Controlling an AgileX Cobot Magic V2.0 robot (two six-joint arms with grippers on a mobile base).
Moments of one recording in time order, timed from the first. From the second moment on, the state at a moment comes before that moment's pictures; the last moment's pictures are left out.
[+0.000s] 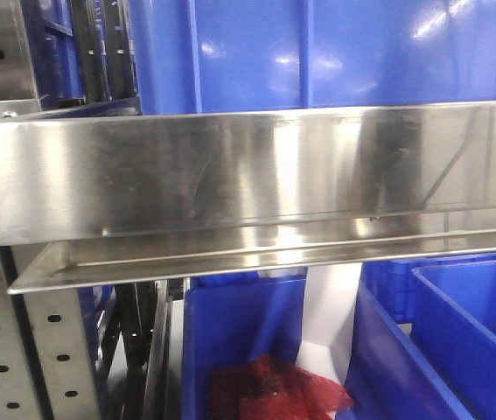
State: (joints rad) left arm -0.07 -0.02 0.03 0.01 0.01 -0.09; right arm 0.35 1.62 -1.57 -0.31 0.34 0.33
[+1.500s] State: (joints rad) left arm -0.07 -0.02 0.03 0.01 0.01 -0.09; right arm 0.35 0.26 -0.62 -0.31 0.57 0.33
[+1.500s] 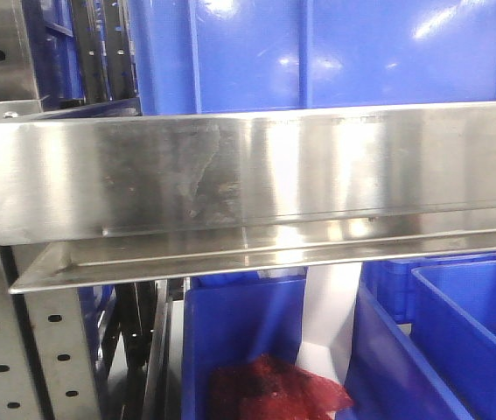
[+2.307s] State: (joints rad) left arm -0.07 -0.02 0.03 0.01 0.01 -0.09; right arm 0.31 0.20 -0.48 -0.18 0.49 0.14
